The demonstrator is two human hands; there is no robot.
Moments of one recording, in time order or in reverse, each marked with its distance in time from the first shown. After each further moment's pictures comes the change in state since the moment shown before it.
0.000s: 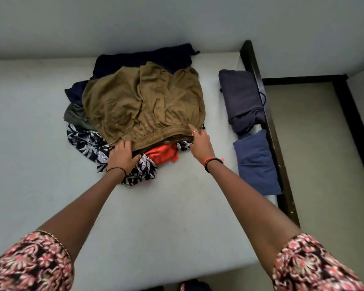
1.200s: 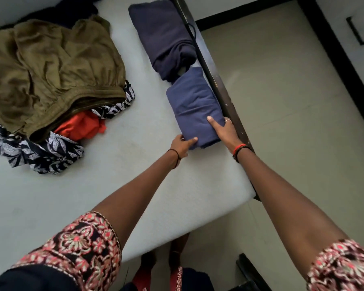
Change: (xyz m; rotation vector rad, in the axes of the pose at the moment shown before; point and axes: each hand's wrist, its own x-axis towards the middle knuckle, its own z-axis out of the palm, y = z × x) left_hand -0.090 0.324 0.201 -1.045 -0.573 -0.277; right_hand -0.093 0.320 -0.016 0.818 0.213 0.540
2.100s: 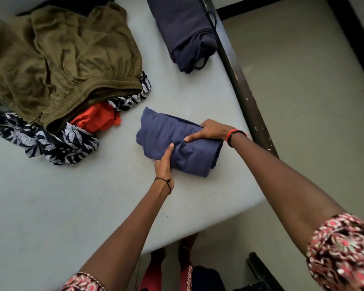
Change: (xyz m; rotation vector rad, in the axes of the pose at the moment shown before) left_hand -0.030 -0.065 -0.070 -0.619 0.363 0.083; right_hand -0.025 -0.047 0.059 -0.655 -0.640 -0.095
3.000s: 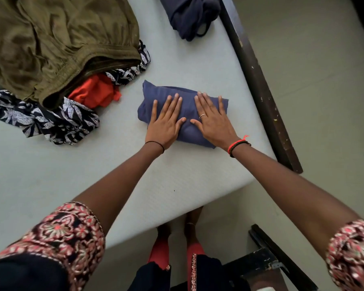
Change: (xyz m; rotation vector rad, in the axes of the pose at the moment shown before) left_hand 0.042 0.028 -0.026 1.888 -0.312 1.140; right_hand -0.024 0.031 0.087 -0.742 0.613 -0.357
